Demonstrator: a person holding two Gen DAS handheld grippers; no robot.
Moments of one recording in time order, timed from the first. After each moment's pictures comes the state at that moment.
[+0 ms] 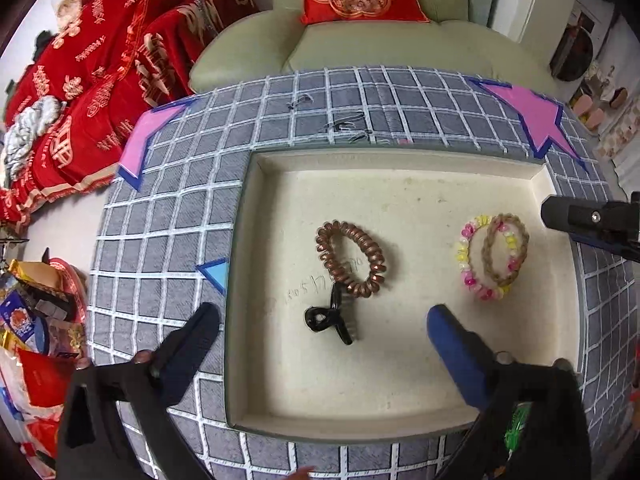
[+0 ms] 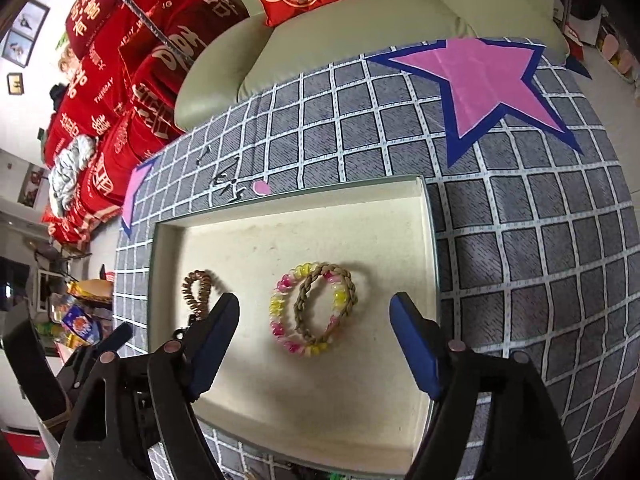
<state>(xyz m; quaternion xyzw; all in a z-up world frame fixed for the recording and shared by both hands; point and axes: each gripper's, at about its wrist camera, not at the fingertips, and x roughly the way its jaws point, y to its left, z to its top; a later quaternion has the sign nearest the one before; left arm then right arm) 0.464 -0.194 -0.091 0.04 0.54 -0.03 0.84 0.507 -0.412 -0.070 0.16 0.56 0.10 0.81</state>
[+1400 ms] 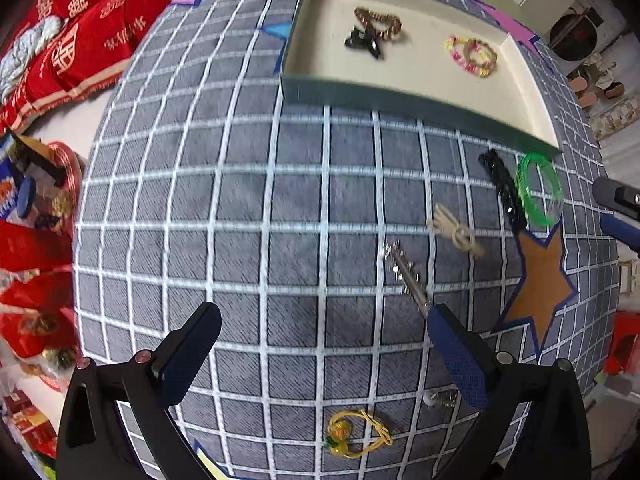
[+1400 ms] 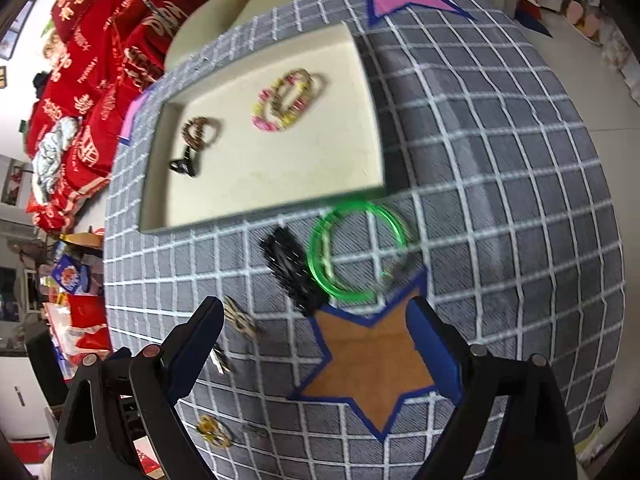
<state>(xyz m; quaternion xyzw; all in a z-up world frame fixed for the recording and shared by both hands) 0.269 -0.130 -0.125 -0.03 0.65 -0.04 0.76 0.322 -0.411 -0.078 0.14 0.61 0.05 0.78</state>
